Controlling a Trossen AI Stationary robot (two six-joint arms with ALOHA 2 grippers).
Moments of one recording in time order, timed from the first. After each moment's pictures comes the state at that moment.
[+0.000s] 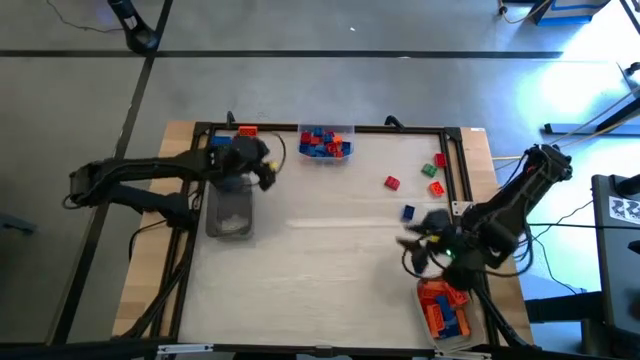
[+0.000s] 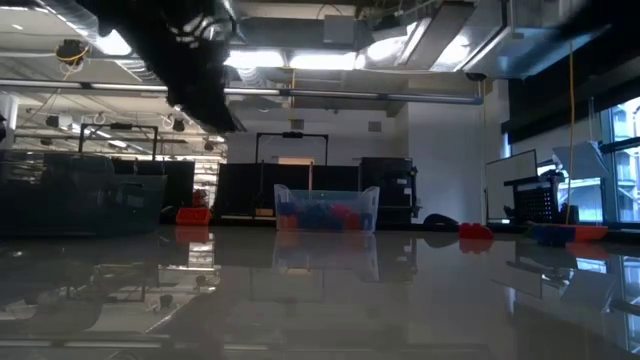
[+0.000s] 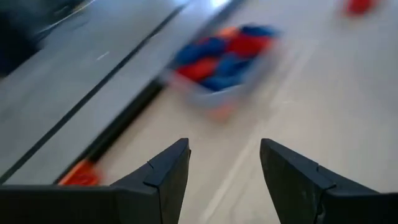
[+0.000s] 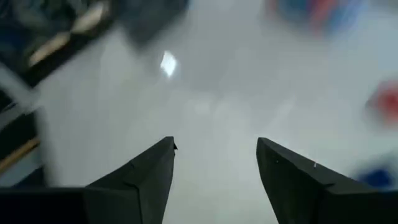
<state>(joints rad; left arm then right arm) 0.29 1.09 0.74 -0.35 -0.41 -0.07 0.84 1.17 1.03 -0.98 0.78 1.46</state>
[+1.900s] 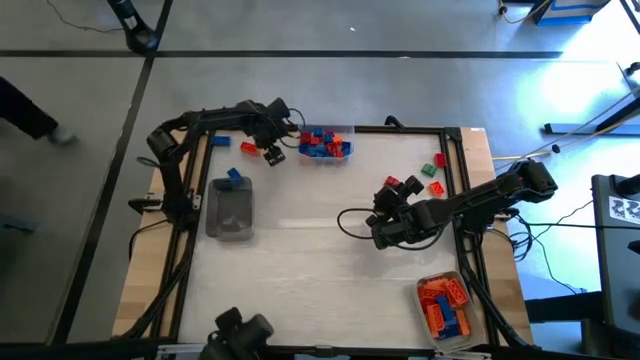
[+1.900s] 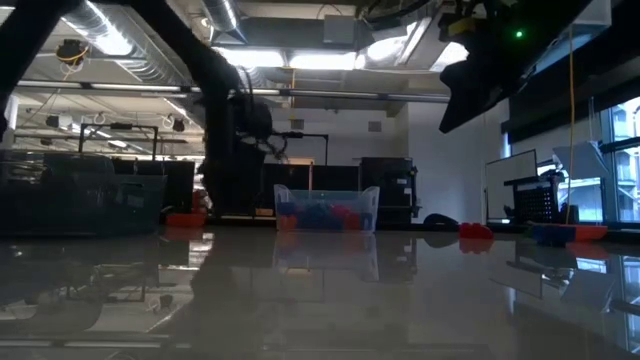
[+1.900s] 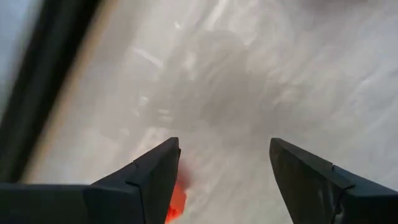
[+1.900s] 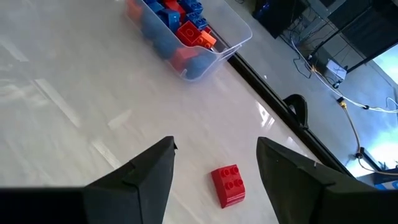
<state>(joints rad) 0.79 1.87 1.28 -0.83 -0.07 0.21 0.31 1.49 1.03 -0.94 0.96 0.86</state>
